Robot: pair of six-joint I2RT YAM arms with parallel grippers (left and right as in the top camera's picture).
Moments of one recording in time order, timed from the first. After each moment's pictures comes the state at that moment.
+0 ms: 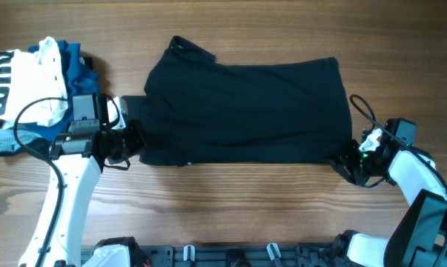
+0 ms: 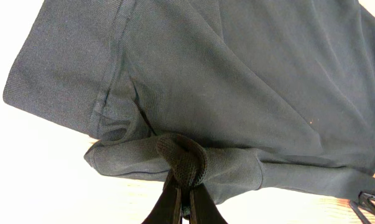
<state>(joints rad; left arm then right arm) 0.07 1.27 0.86 -0.78 0.34 -0.39 -0.39 1.49 0.62 -0.59 -0.49 0.38</state>
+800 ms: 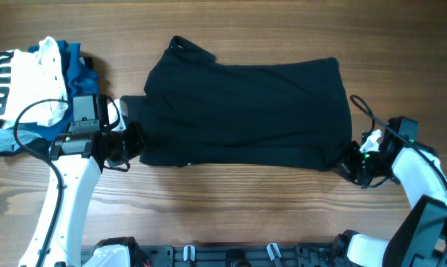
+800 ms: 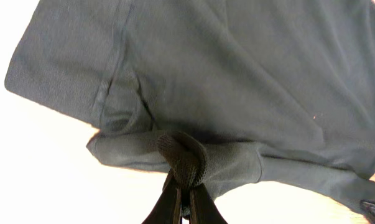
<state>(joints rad) 0.07 1.26 0.86 -0.82 0.34 -0.39 -0.39 1.46 0.69 -0.79 -0.48 0.33</state>
